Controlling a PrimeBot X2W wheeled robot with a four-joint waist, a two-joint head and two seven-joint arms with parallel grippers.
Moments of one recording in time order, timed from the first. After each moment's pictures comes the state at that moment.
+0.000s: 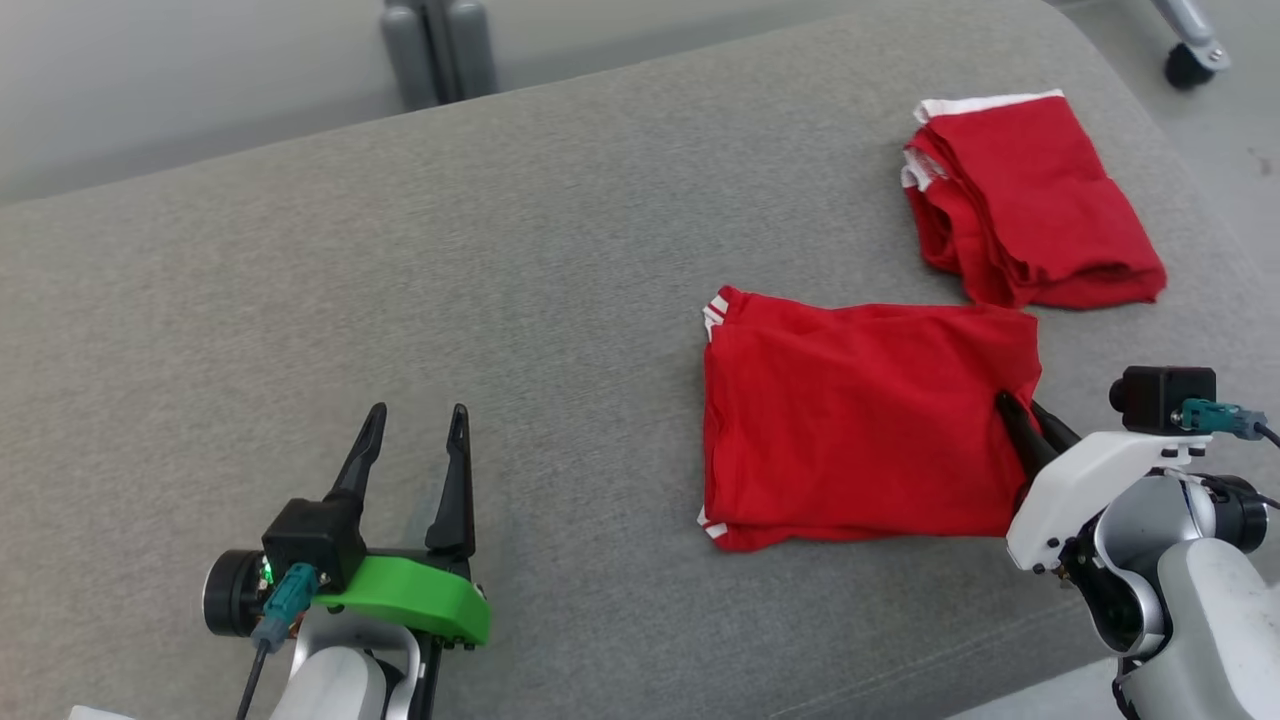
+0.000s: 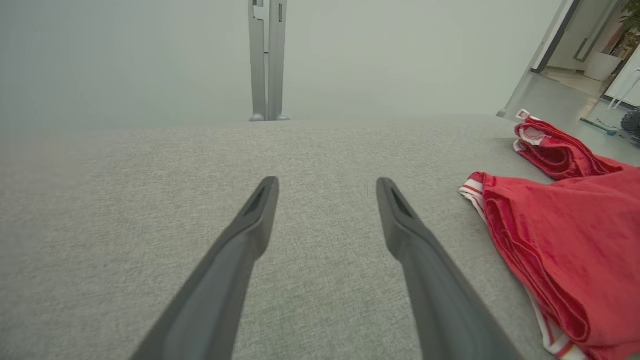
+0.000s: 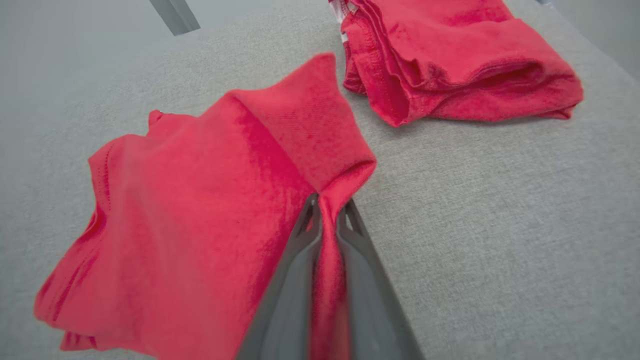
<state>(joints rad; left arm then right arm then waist) -0.17 0.14 -0.32 0.23 -0.35 0.08 -0.24 -0.22 -0.19 0.01 0.23 0.38 0.13 0.28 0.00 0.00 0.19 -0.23</state>
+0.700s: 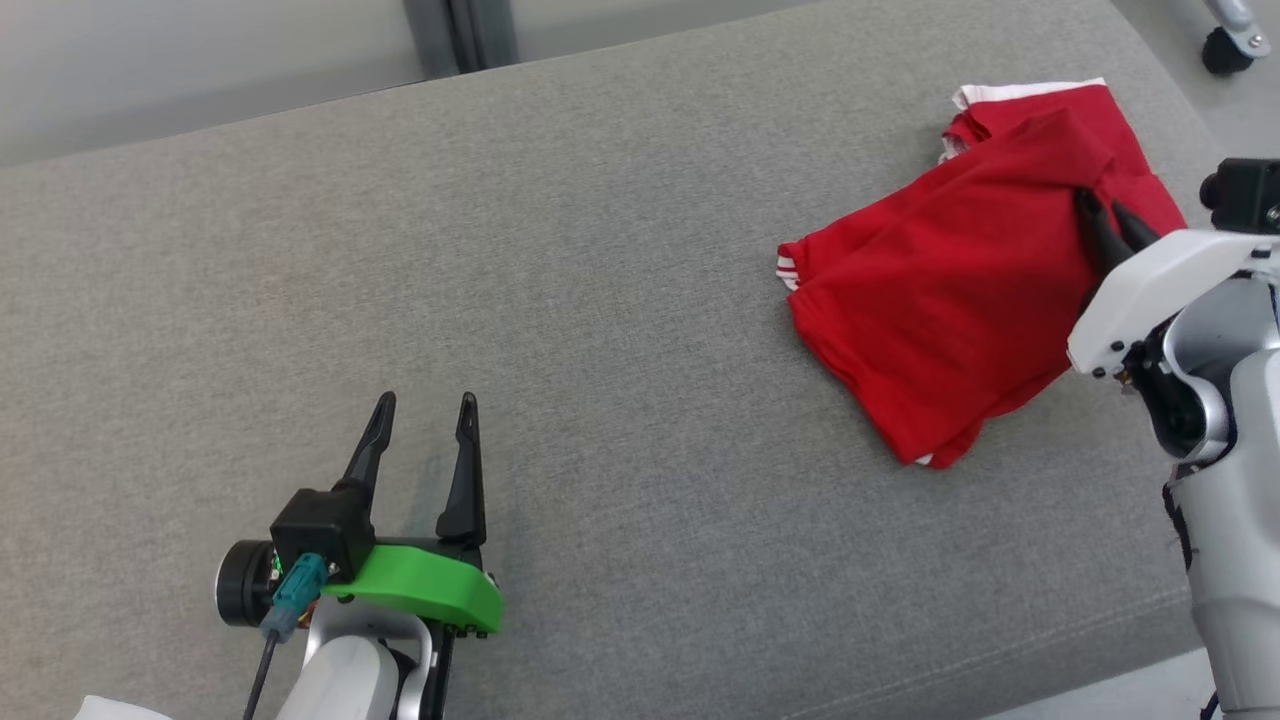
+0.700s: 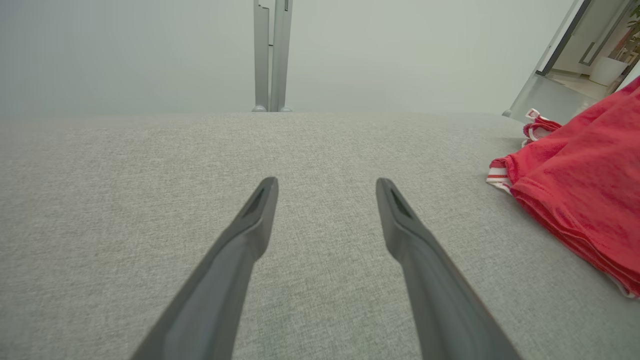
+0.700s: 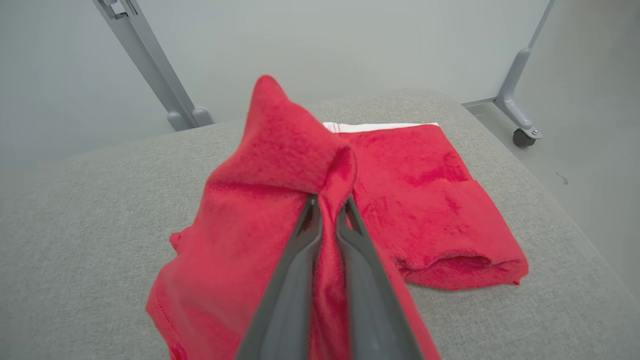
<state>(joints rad) -0.19 0.13 -0.33 0.23 -0.36 0.09 -0.24 -0.52 -0.23 -0.06 0.32 0.32 0.13 0.31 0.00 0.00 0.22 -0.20</state>
